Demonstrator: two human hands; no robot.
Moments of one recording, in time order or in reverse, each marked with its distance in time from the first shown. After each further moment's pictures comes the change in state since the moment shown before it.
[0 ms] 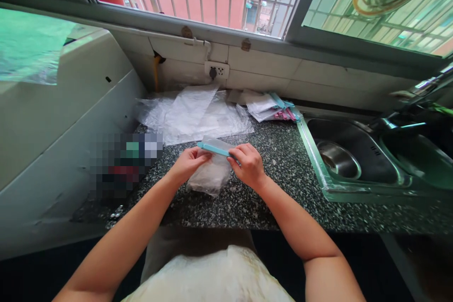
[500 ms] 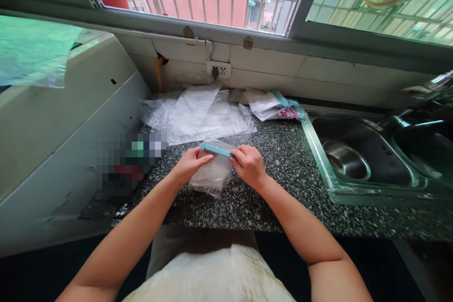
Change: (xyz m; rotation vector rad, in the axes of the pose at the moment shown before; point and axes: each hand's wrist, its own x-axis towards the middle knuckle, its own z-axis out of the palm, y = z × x) left_hand 0.001 -0.001 -0.002 0.042 -0.020 0.026; right_hand -0.006 0.007 0.009 -0.082 -0.041 -0.020
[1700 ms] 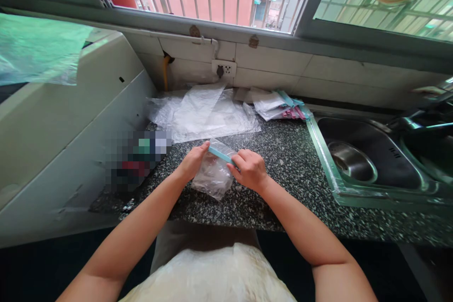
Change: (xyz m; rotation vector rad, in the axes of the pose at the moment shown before) left_hand 0.003 0.002 0.003 -0.129 0.086 -0.128; right_hand -0.004 -0.011 0.001 -0.030 -0.013 -0.099
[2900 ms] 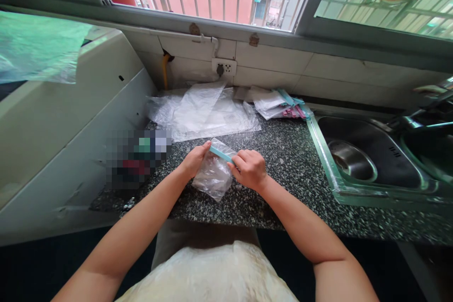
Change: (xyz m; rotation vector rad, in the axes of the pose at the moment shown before) left_hand 0.012 -0.016 -0.002 -0.139 -0.016 -0.101; right_hand 0.001 -0.002 0.000 -0.079 0.044 -0.039
